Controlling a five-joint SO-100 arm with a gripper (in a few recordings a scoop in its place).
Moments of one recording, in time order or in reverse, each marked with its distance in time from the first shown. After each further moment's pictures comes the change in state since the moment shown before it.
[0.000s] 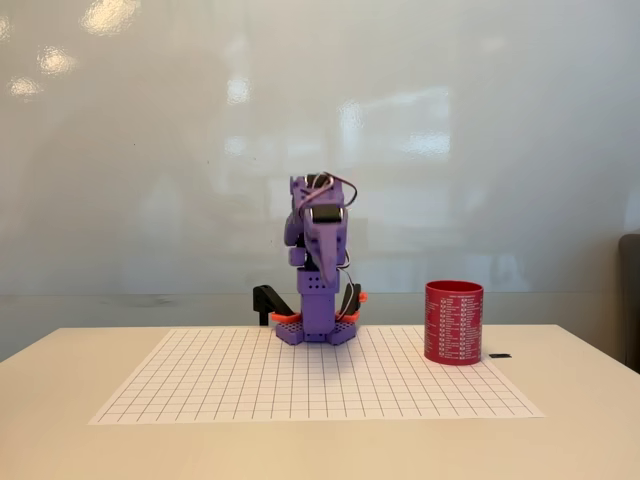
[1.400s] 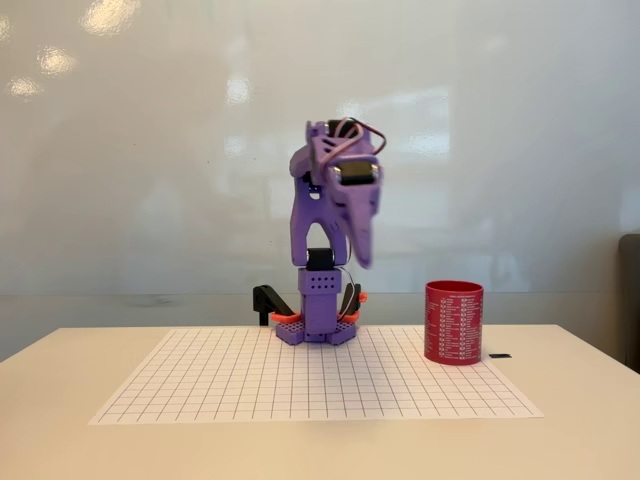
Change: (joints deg) arm 2.8 -65.0 -53.6 -14.2 2.4
